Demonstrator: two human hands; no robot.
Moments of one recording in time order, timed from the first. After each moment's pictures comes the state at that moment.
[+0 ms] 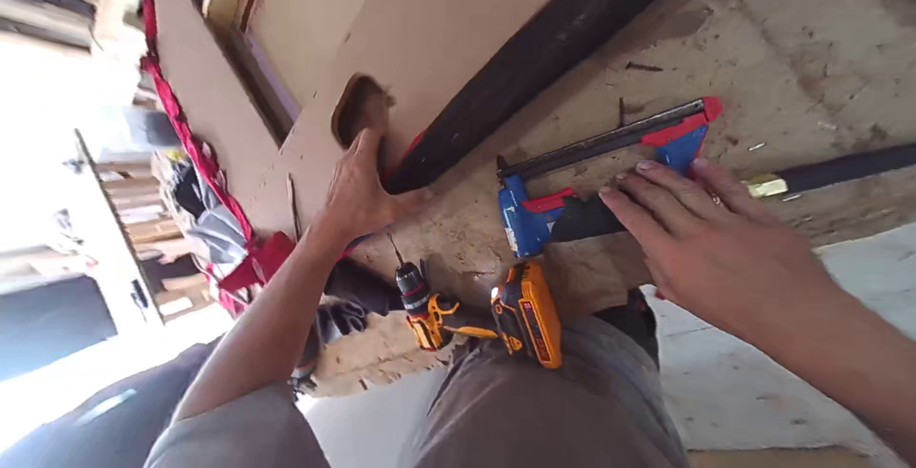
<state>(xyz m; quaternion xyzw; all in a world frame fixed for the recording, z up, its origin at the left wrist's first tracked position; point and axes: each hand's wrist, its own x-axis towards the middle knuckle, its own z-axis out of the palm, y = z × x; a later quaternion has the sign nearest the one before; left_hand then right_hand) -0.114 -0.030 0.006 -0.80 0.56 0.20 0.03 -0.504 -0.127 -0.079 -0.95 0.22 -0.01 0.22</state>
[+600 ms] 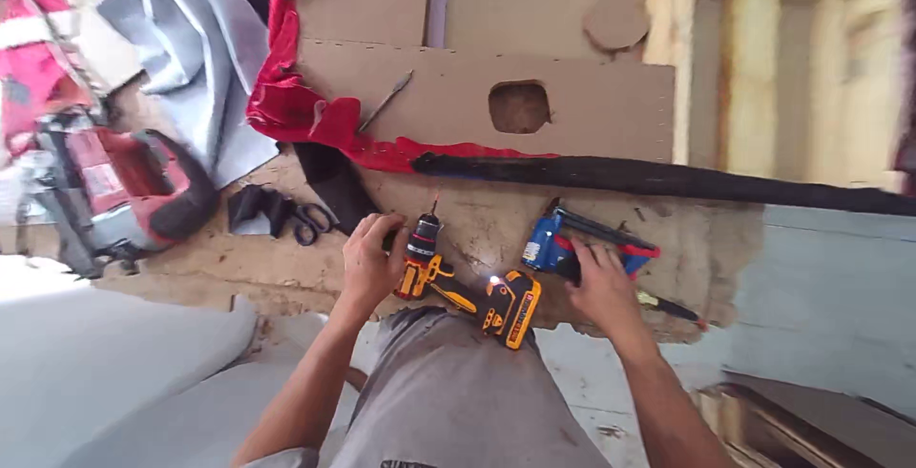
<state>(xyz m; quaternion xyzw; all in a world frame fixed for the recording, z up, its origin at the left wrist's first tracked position) -0.212 0.209 -0.036 -0.89 0.28 0.04 -0.36 -0.438 -0.117 -0.068 -0.95 0.23 0.11 0.16</state>
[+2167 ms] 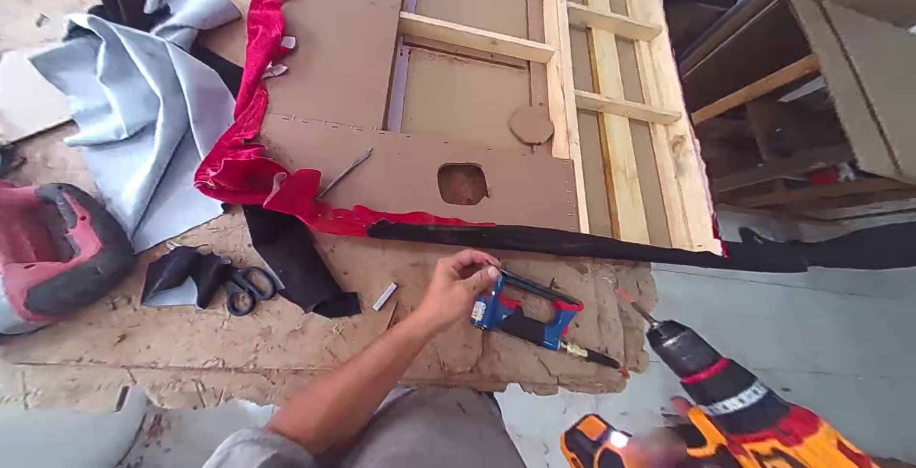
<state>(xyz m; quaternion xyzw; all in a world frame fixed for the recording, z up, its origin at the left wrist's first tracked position) -0.240 0.026 -0.019 -0.46 0.18 0.40 -0.77 -0.546 -0.091 0.101 -0.69 0.30 -0.30 0.59</state>
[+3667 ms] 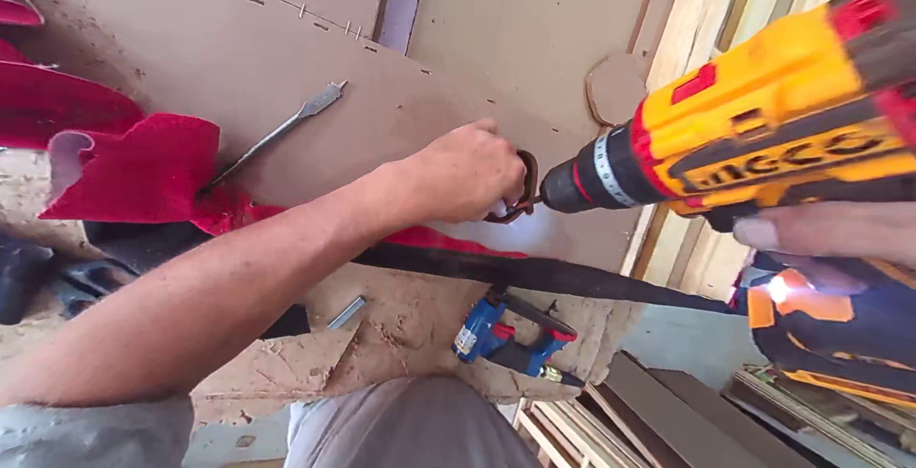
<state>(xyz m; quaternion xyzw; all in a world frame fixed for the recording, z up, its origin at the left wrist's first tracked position) -0.027 -0.048 -0.036 -0.66 0.68 0.17 -0.28 -0.113 -0.248 0.193 -0.84 0.23 0.40 0.27</state>
